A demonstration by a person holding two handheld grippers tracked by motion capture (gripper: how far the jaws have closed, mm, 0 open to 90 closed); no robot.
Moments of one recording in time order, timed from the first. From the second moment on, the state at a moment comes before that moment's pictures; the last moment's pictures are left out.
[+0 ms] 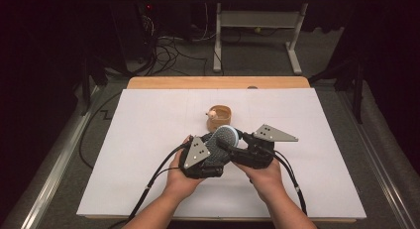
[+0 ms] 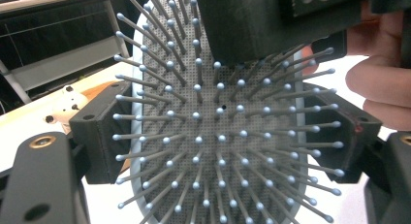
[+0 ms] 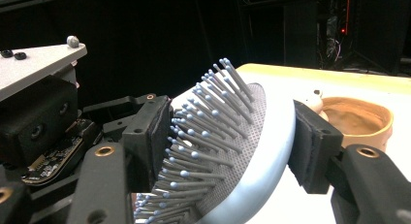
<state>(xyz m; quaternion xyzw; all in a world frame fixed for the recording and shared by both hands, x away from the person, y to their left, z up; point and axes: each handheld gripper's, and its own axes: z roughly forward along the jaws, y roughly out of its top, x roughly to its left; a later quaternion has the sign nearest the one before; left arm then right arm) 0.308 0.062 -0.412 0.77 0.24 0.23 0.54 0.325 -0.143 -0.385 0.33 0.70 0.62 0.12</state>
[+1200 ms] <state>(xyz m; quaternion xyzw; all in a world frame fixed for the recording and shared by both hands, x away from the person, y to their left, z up) 0.306 0.061 -0.411 0.77 0.24 0.25 0.53 0.328 -0.149 -0.382 0.36 0.69 0.63 0.09</state>
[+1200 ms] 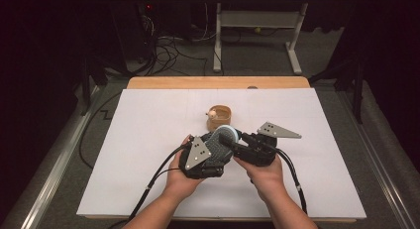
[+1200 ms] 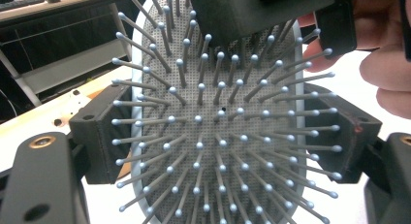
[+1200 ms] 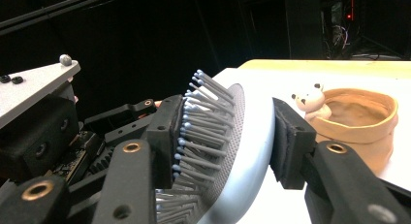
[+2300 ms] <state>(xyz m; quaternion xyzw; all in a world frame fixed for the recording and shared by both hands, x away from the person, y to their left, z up) 0.307 0.061 -0.410 0.77 0.24 0.24 0.53 0.328 -0.149 -0.378 0.37 0.69 0.62 0.08</state>
